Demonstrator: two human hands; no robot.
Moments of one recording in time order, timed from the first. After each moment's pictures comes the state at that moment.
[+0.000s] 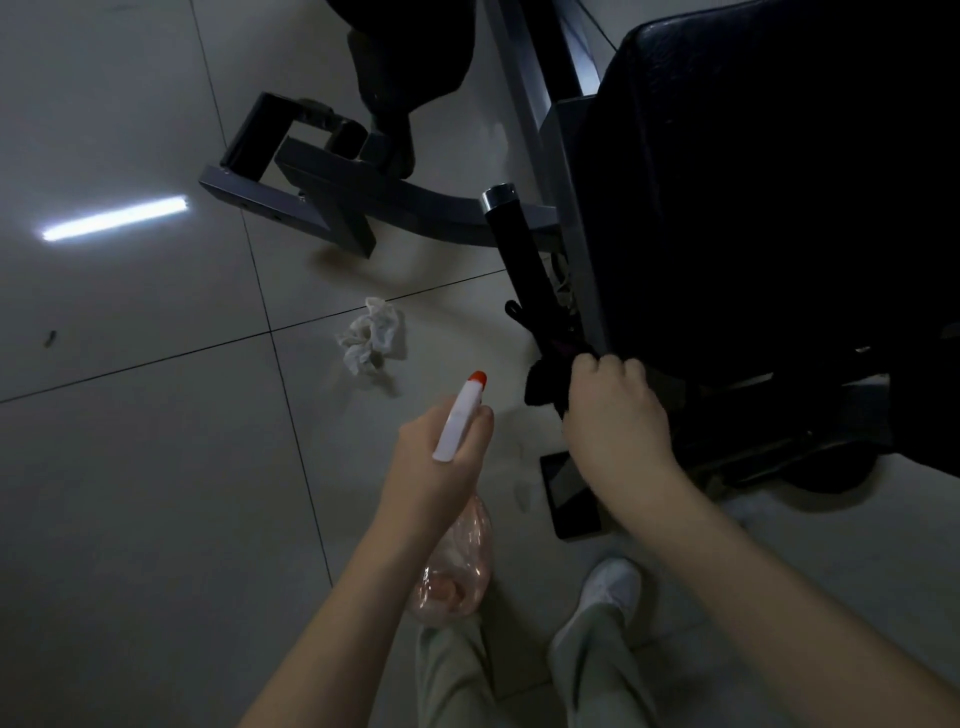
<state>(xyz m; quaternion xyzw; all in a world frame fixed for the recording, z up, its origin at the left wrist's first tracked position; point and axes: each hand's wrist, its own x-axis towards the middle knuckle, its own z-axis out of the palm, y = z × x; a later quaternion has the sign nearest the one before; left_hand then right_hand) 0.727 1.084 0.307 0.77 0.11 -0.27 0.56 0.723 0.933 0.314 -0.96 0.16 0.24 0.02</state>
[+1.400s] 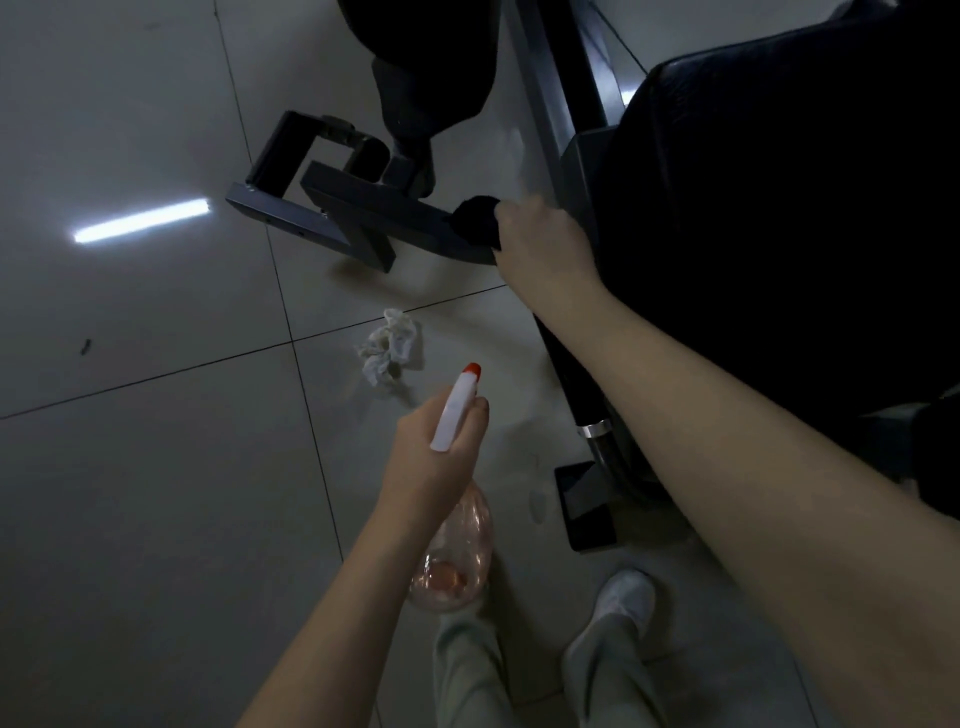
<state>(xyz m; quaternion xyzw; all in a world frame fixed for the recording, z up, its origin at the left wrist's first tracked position) 0.756 1.095 0.301 0.77 0.12 -0.25 0.58 0.892 0.945 0.295 -1.00 0.02 0.08 0.04</state>
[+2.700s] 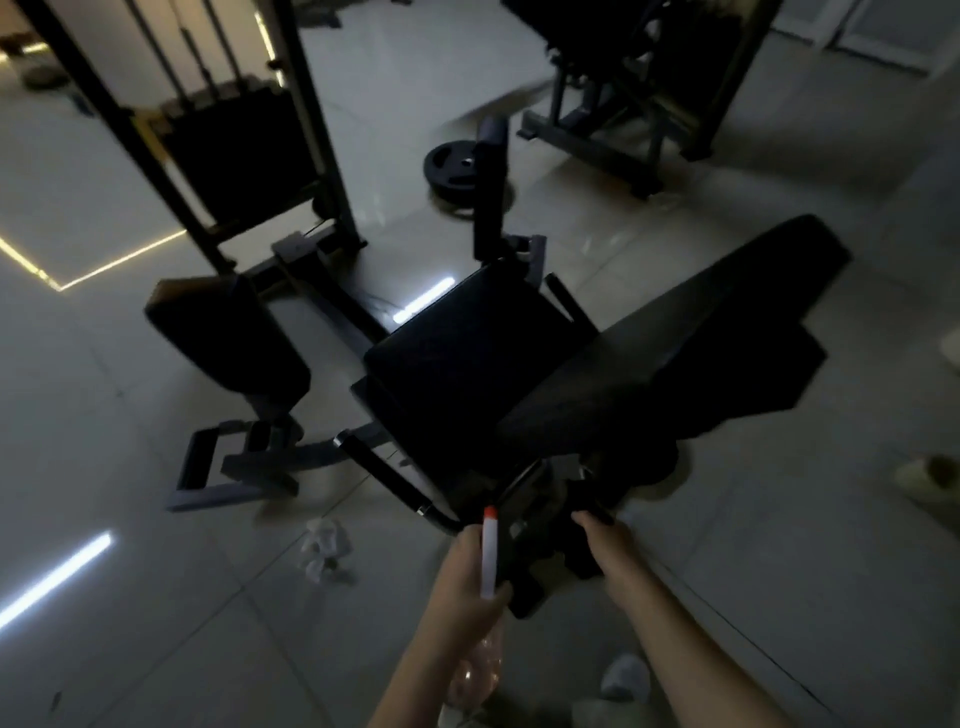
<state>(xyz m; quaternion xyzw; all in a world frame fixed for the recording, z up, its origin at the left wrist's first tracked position) 0.617 1.018 0.521 0.81 -0.29 -0.36 0.36 0.533 0.855 0.496 -0.43 0.66 0.01 0.62</state>
